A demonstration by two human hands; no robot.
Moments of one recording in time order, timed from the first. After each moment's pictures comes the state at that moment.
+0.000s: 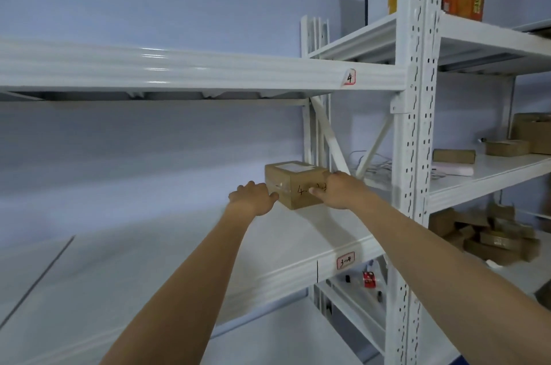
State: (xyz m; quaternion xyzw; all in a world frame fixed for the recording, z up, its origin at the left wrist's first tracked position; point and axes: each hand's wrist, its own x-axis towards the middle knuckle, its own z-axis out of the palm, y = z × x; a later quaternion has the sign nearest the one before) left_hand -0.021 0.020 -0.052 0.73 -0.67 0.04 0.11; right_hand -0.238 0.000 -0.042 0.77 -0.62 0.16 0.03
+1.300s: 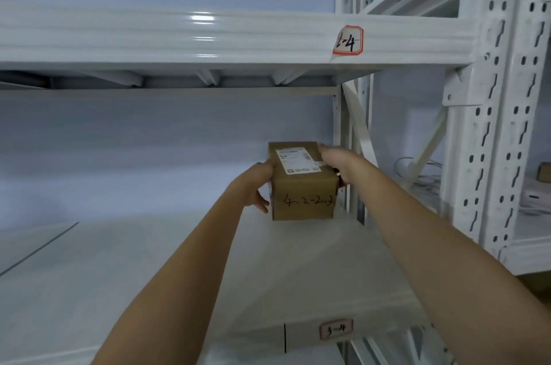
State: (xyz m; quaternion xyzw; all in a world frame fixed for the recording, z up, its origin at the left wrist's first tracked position) left_hand -0.046 -0.071 -0.020 0.67 -0.45 -0.37 0.46; right_hand -0.216 -0.151 0.011 0.65 -0.51 0.33 -0.45
